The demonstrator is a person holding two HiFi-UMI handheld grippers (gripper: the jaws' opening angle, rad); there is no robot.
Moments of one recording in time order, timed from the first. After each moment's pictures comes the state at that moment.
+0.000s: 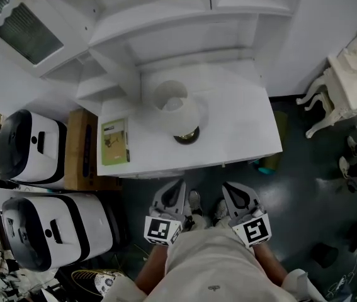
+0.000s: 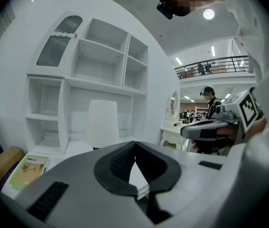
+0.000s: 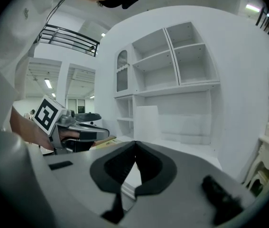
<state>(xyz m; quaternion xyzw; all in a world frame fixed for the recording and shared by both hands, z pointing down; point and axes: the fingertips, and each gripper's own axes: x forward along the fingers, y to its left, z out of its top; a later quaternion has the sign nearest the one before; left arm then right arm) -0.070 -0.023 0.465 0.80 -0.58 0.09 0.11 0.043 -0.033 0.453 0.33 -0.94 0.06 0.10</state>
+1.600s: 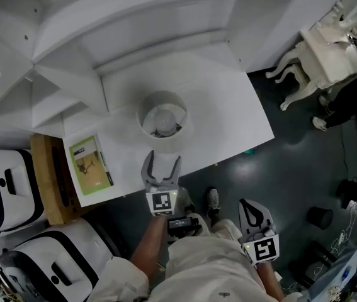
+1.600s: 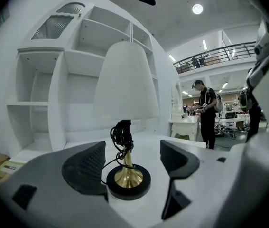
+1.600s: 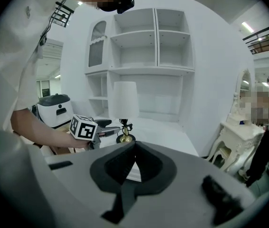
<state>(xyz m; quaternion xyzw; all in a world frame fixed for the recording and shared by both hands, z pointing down) -0.151 -0.182 0.604 0.81 -0.57 0.11 0.05 0.053 -0.031 0.514 0.48 -0.83 0.12 0.24</state>
